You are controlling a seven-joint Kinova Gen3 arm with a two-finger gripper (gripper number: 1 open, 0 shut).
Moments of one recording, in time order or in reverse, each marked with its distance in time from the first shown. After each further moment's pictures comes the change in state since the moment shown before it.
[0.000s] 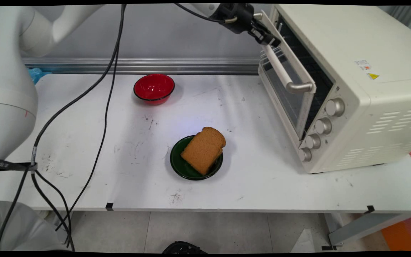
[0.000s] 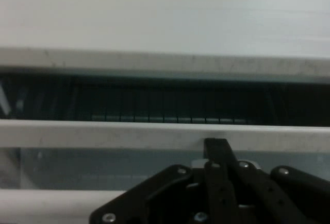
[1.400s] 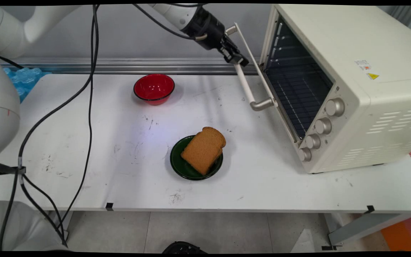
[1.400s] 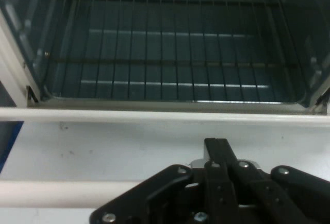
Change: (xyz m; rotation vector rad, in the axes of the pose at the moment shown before) arm -0.049 0.017 -0.042 0.020 -0.150 -0.001
